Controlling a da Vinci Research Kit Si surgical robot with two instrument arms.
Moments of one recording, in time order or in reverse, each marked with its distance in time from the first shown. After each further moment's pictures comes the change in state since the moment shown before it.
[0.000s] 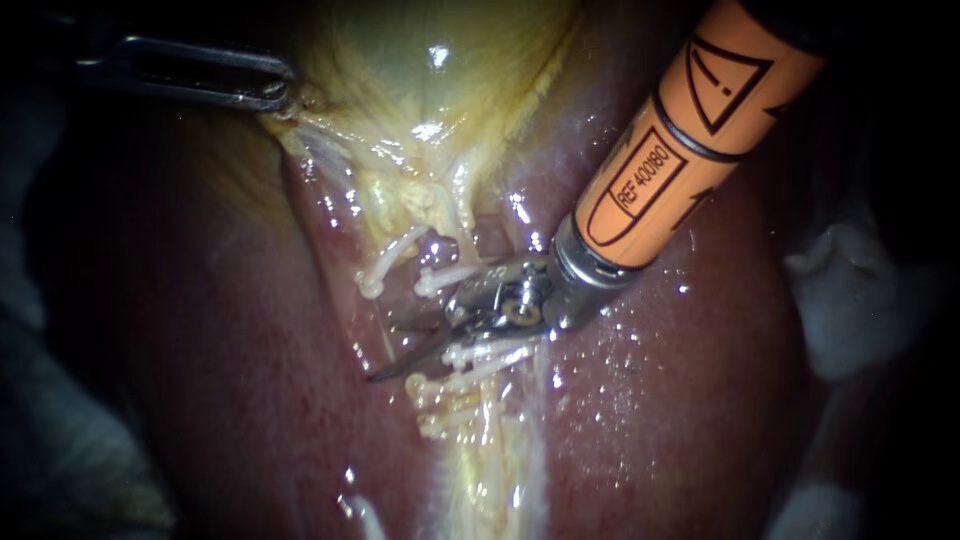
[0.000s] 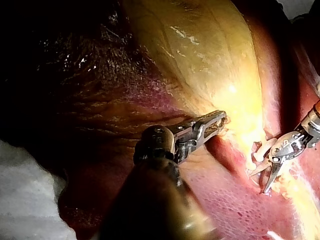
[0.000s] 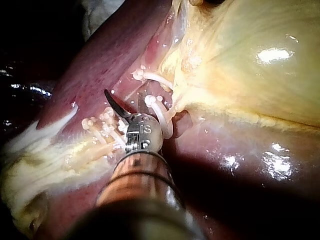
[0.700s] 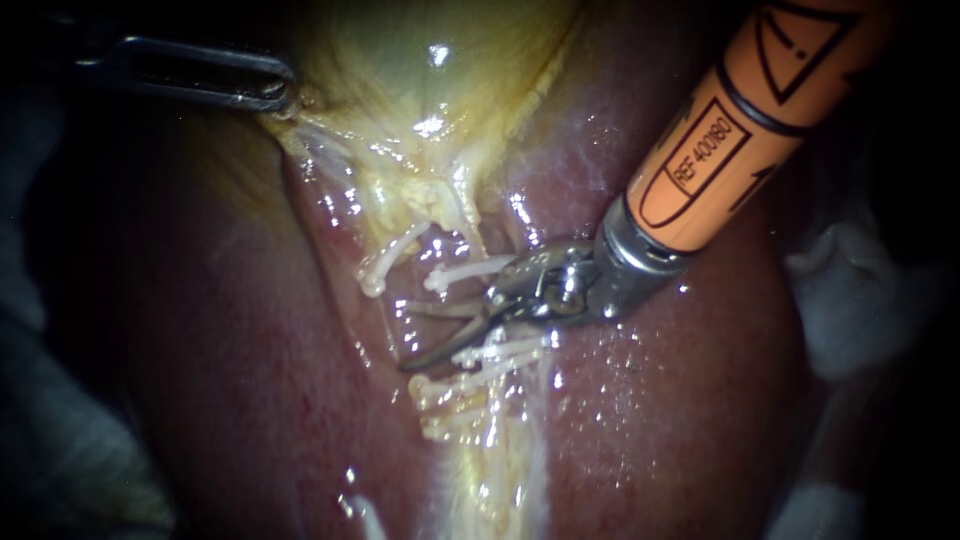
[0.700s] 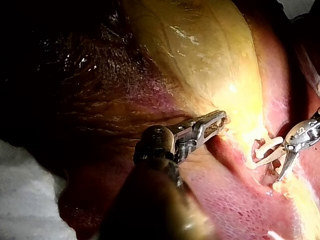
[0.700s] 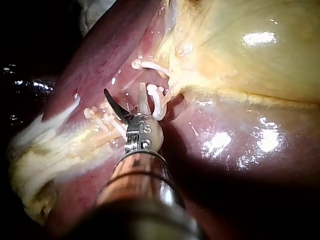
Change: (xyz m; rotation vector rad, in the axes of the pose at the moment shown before) right arm 0.001 -0.001 -0.006 0.015 0.013 0.039; left arm 0.000 0.000 0.000 0.000 -0.001 0.000
